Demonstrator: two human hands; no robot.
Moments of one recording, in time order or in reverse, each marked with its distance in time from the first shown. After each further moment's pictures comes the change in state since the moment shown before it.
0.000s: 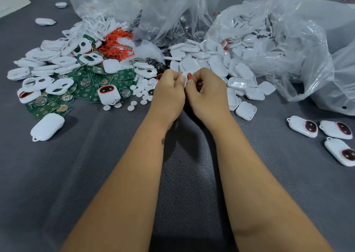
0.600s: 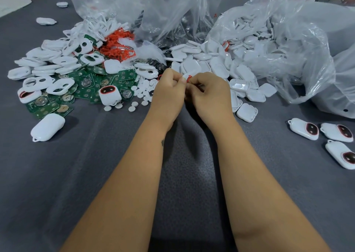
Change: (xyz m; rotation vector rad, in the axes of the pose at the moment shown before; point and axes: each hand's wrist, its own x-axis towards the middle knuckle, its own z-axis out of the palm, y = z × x) left_hand 0.000 -0.001 -0.003 -0.157 -0.034 -0.037; right_hand 0.001 -0.003 -0.006 -0.021 -0.080 0.046
